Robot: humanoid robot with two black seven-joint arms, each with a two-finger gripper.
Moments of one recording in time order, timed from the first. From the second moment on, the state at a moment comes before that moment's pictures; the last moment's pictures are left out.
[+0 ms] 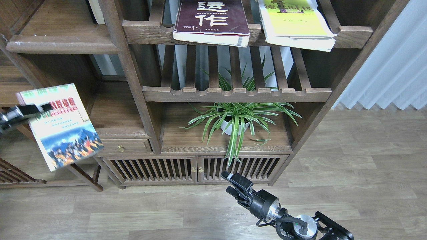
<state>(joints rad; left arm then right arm) -0.58 1.04 -0.74 -1.03 -0.45 -0.49 0.49 0.15 0.02 0.90 0.66 0.25 0.58 -0.37</state>
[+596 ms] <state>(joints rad) -0.94 1.16 -0.72 -0.98 -0.36 -0.49 0.49 0.16 0.01 0.91 0.66 0.25 0.58 -0.37</state>
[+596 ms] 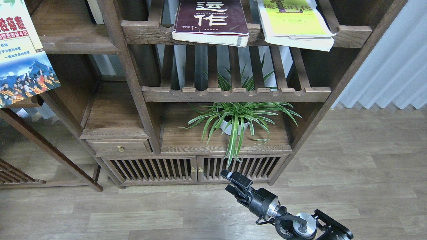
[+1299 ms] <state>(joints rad) -1.26 0.72 -0.72 -0.45 -0.29 -0.49 0.49 0.17 0.02 0.91 0.67 0.25 0.58 -0.37</state>
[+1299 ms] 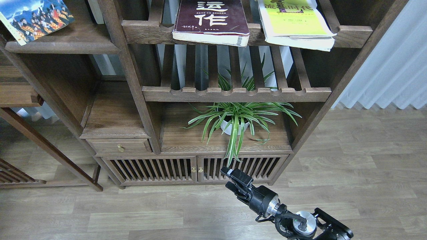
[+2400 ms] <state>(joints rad) -1.35 0.68 -0.70 -0.45 -0.28 -0.49 0.49 0.18 0.02 0.95 0.66 0.25 0.58 -0.35</state>
